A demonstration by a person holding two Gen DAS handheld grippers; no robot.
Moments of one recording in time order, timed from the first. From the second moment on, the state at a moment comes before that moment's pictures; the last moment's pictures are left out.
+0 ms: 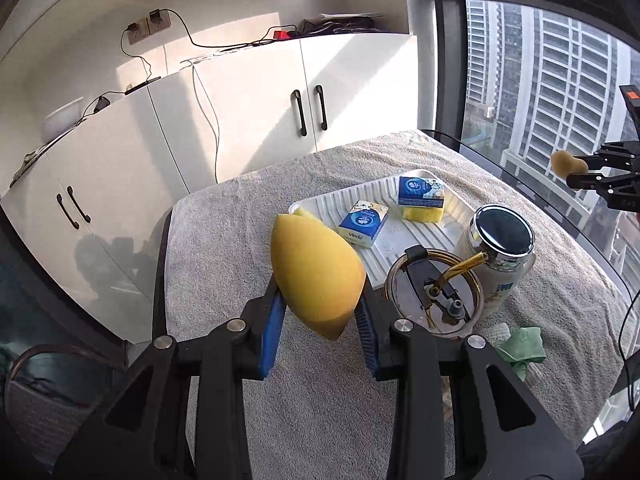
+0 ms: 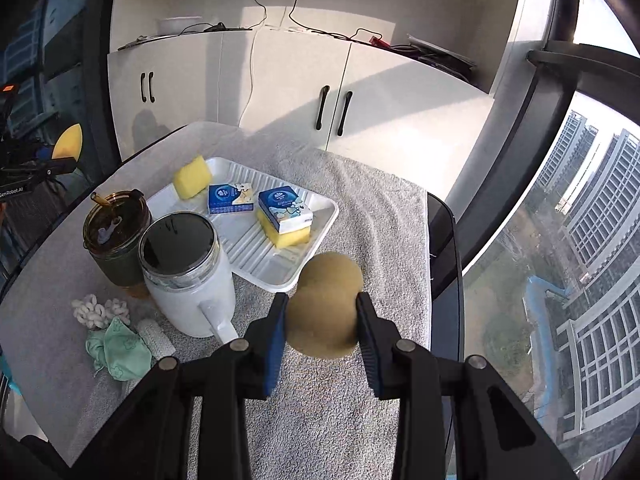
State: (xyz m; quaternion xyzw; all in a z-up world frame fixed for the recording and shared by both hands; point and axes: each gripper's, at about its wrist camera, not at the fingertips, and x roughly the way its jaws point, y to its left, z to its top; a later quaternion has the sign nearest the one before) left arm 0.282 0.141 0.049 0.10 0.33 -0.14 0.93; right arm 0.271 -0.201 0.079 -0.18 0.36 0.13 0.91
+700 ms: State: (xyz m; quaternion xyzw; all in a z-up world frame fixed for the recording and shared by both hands) left arm 0.439 0.067 0.003 0.18 0.39 -0.24 0.87; right arm 0.426 -0.116 0.060 -0.28 0.41 0.24 0.83
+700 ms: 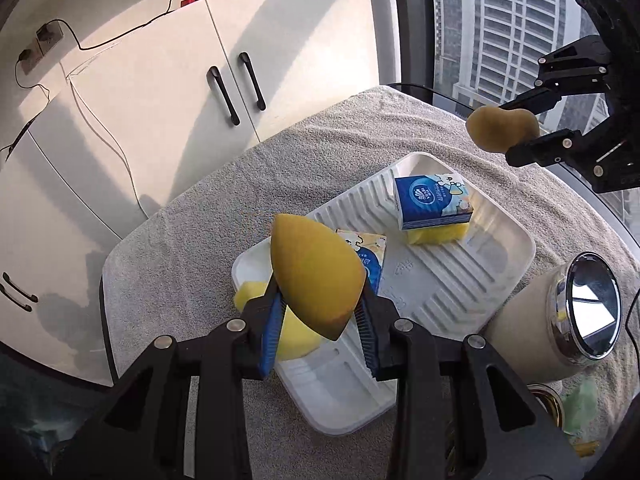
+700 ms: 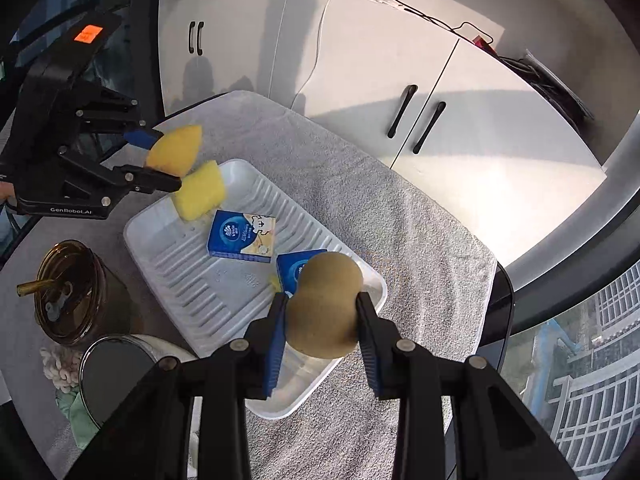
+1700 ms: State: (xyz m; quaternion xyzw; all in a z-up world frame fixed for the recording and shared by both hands) left arm 0.490 0.053 -0.059 0.19 0.47 -0.30 0.81; right arm 0.468 -0.042 -0.038 -0.37 0.50 0.37 0.69
